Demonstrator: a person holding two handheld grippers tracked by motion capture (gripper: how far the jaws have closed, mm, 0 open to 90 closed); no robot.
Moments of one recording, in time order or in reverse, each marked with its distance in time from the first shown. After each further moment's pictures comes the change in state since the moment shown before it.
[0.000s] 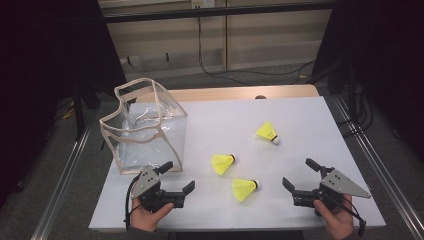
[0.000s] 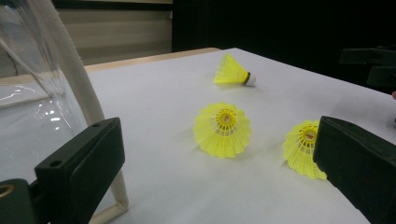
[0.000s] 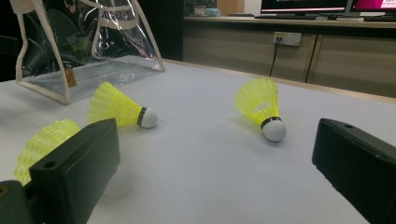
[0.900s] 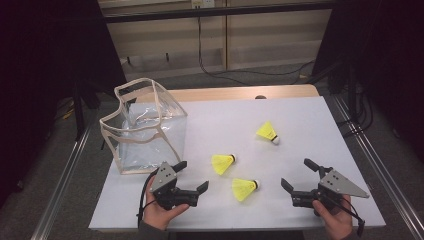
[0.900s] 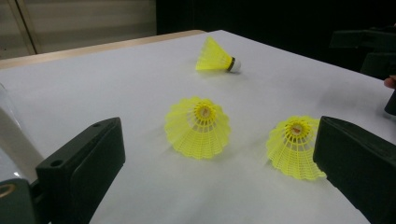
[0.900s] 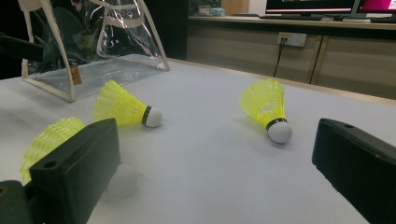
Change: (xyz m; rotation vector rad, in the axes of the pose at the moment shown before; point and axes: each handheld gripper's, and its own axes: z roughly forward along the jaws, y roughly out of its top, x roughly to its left) left arm -0.016 0.004 0.031 0.086 -0.048 0.020; right arm 0.002 0.000 0.002 0.003 0.017 -0.012
